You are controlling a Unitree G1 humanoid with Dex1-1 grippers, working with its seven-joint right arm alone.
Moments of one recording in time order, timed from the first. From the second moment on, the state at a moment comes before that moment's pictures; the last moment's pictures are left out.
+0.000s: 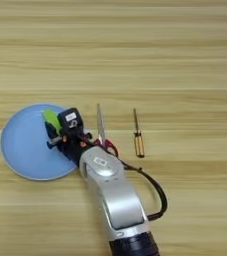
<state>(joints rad) -0.02 -0.08 0.18 -0.26 0.03 0.49 0.31</state>
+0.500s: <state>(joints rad) -0.04 -0.13 0.03 -0.24 0.06 0.49 0.29</state>
